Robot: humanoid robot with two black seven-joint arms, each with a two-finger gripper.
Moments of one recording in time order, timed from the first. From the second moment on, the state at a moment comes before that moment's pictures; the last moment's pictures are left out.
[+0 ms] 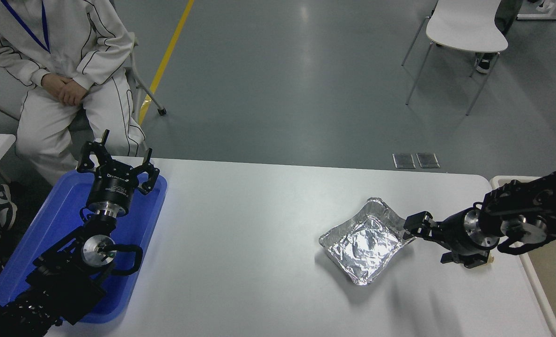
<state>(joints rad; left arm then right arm) -0.62 0.18 -0.87 -0.41 -0.09 -0.57 -0.50 1.42 -0.42 -1.07 1.19 0.08 0.19 0.00</state>
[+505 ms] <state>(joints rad) -0.62 0.18 -0.87 -0.41 -0.09 -0.57 -0.50 1.30 -0.34 -0.99 1.12 0.14 0.07 0.00</state>
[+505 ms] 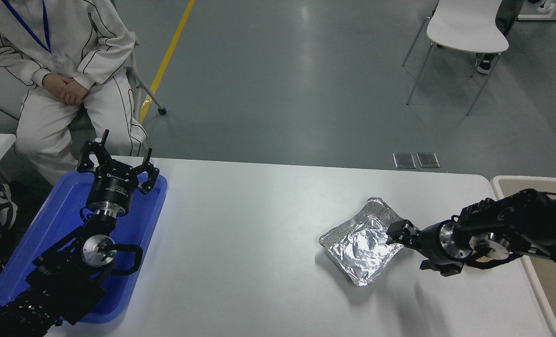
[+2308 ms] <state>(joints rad) -0.62 0.18 -0.87 -0.41 -0.09 -0.57 -0.50 1.23 -0.29 -0.89 1.09 0.17 0.08 0.00</state>
